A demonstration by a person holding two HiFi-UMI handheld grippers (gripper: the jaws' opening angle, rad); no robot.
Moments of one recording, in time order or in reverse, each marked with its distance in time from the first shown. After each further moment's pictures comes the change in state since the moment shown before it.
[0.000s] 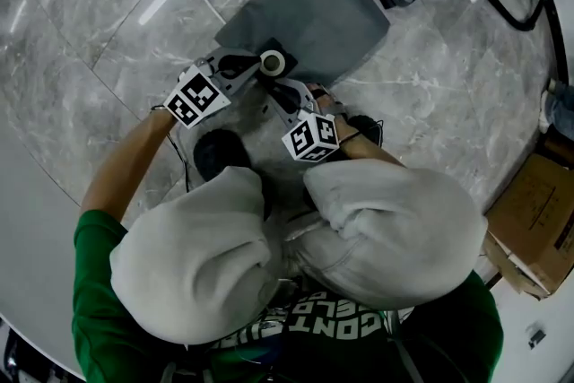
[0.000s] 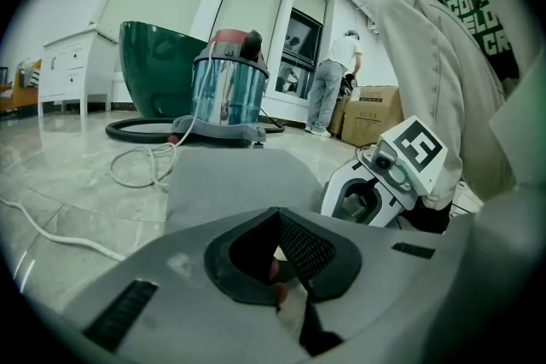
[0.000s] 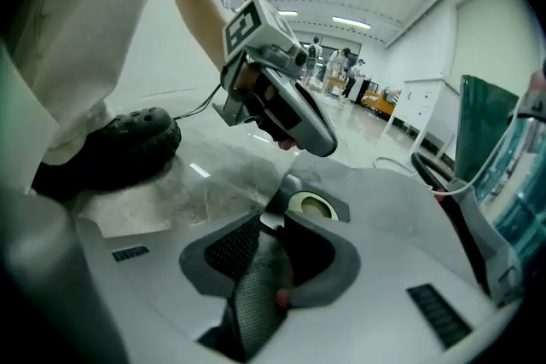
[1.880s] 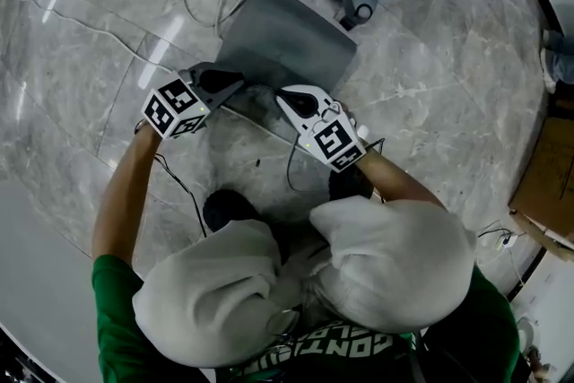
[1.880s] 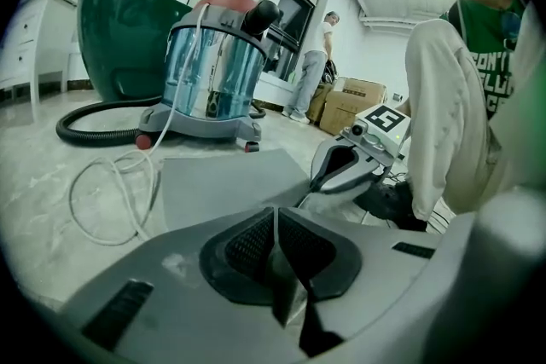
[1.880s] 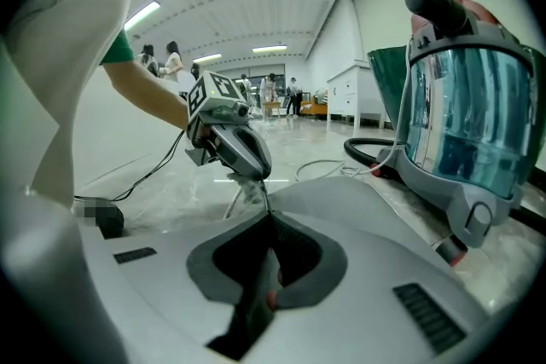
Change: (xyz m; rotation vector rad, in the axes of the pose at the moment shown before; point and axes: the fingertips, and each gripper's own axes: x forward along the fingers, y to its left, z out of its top) left arm 0.040 0.062 0.059 -0.006 0.169 -0.238; right arm -0.058 -0.140 0.005 0.460 -0.223 -0.166
